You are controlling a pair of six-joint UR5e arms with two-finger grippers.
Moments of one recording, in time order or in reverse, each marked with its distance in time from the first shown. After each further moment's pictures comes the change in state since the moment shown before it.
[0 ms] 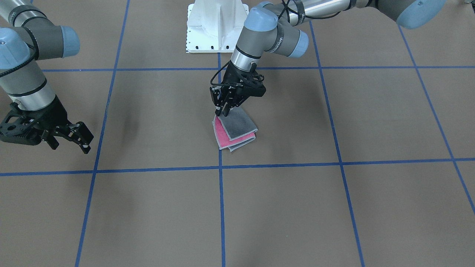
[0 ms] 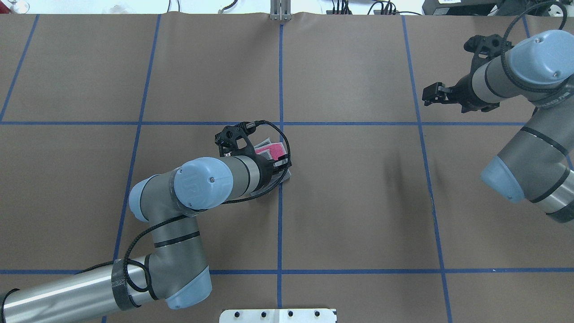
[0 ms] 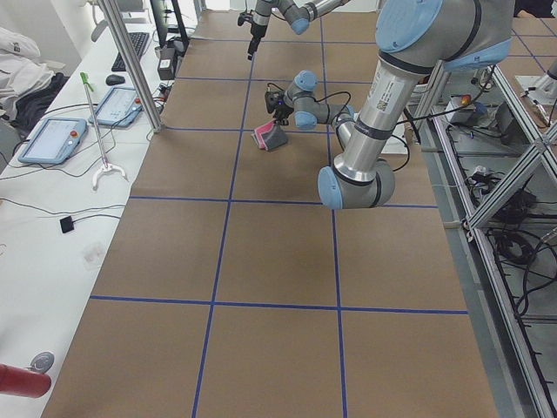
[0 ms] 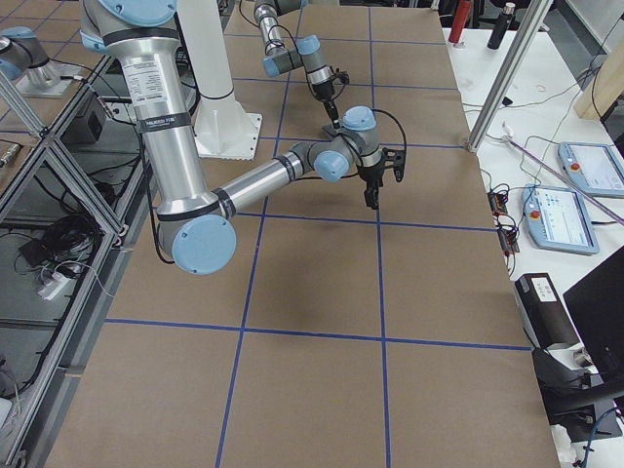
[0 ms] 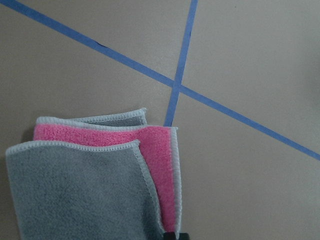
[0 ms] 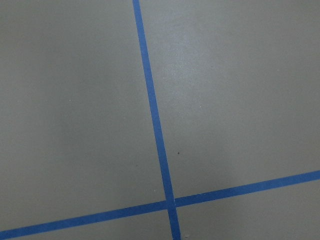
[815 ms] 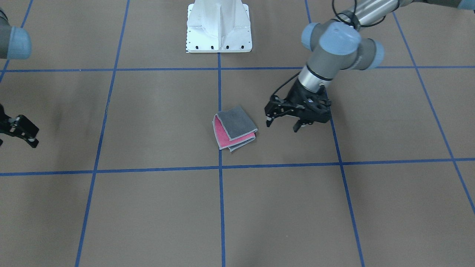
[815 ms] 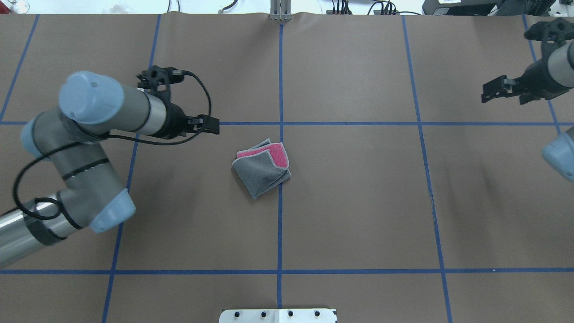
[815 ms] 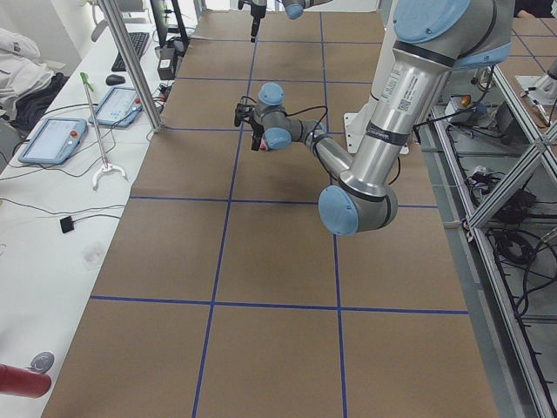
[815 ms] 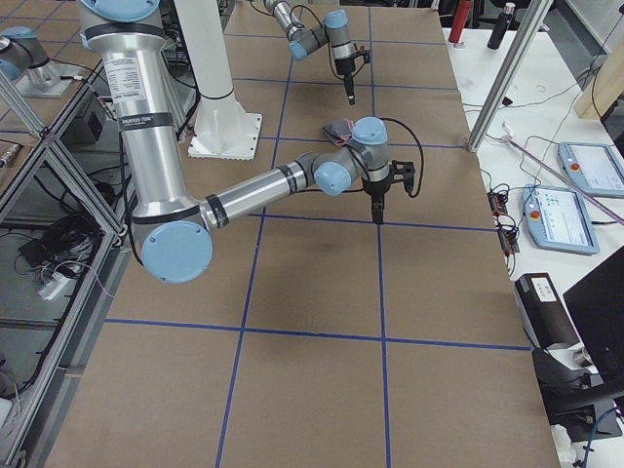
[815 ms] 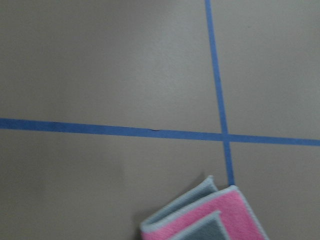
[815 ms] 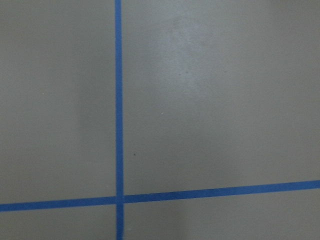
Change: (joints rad) left arm -0.367 0.260 -0.101 0.001 -0.459 0.549; right arm 0.252 -0.149 -0.005 -0.012 0.209 -0.436
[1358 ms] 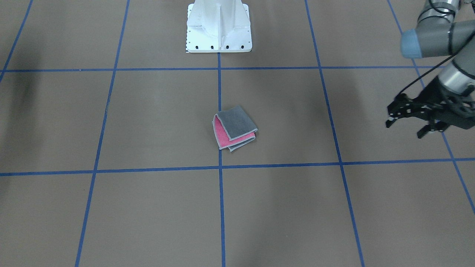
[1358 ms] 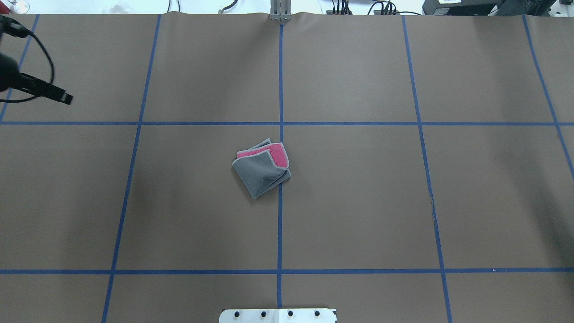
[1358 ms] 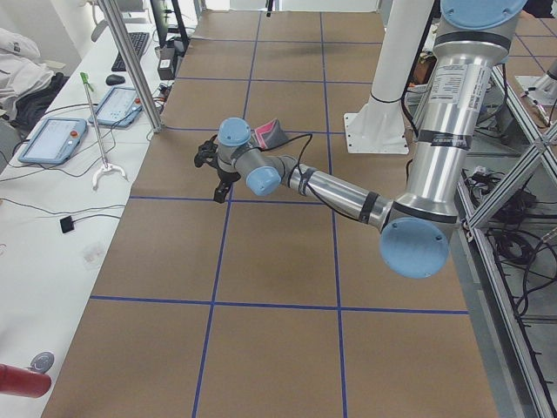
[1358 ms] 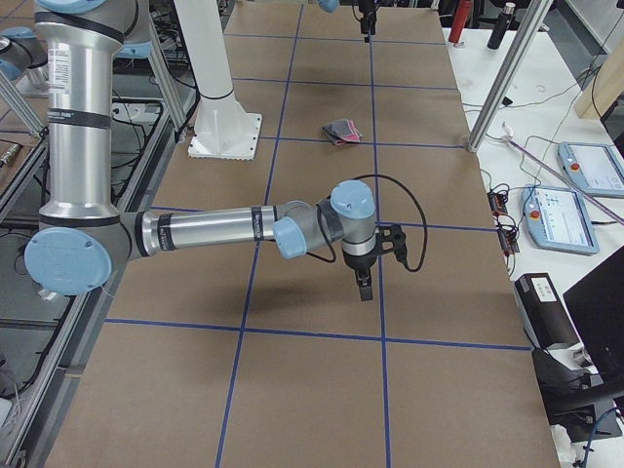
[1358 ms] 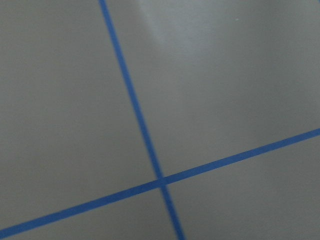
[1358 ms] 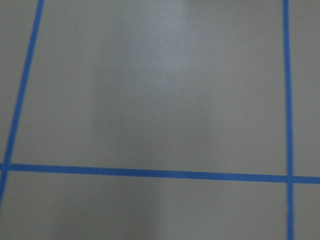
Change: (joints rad) left arm -0.457 0.238 -0.028 0.181 -0.299 0.750; right arm 0.298 -0.211 -0.045 -0.004 0.109 -0.541
